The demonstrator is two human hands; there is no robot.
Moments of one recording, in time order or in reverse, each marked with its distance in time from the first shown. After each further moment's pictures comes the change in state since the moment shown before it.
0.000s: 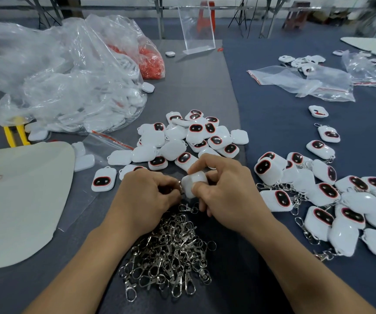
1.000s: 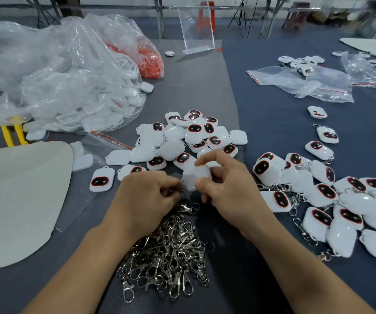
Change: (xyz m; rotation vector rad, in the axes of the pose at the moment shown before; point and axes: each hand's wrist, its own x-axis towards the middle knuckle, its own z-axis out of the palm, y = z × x) left_hand -0.001 0.003 0.001 0.169 0.018 0.121; right_hand 0.002 0.009 -0.002 0.176 0.016 0.102
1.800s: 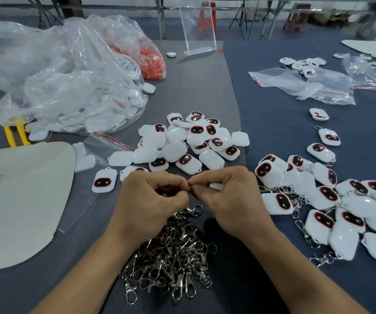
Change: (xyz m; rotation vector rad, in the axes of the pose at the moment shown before) left_hand -0.008 0.018 -0.001 -0.539 0.138 -0.127; right_hand -0.007 -0.002 0.006 -0.115 0.077 -0.152
